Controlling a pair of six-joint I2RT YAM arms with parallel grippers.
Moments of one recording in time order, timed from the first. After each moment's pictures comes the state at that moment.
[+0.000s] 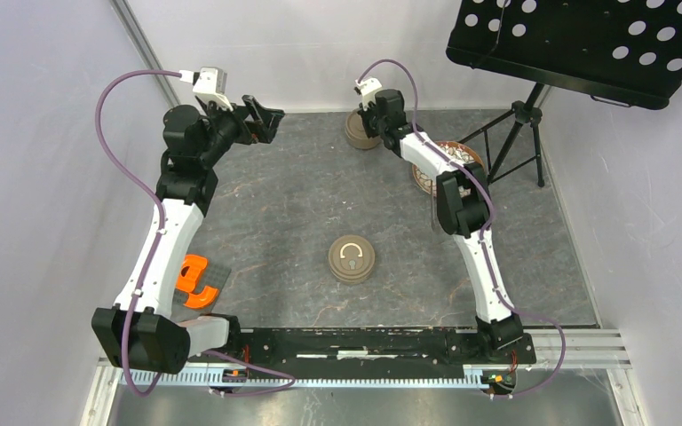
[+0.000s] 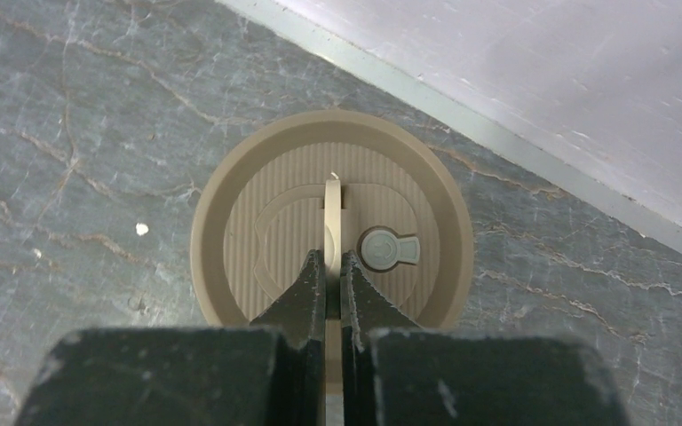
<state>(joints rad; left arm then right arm) -0.10 1.22 1.24 -0.03 0.34 -0.25 0.41 2.52 2.15 -0.06 -0.01 -0.15</state>
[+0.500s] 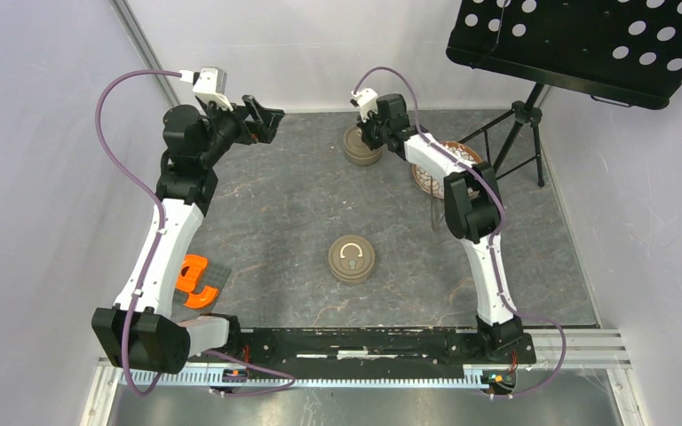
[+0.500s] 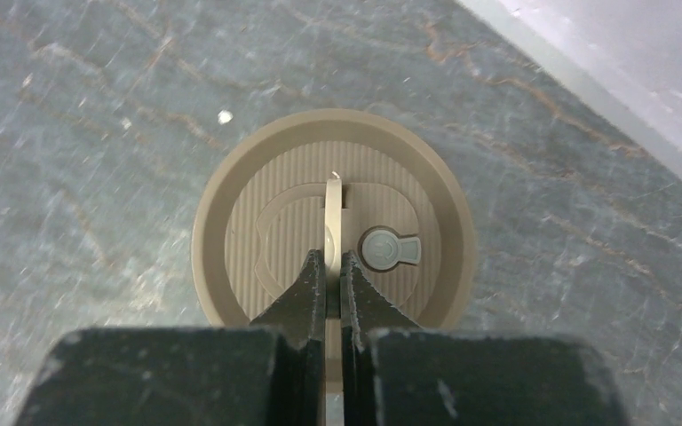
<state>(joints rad) -0.10 1.22 1.24 -0.03 0.35 -0.25 0.42 2.39 2.01 -0.18 -0.14 -0.22</state>
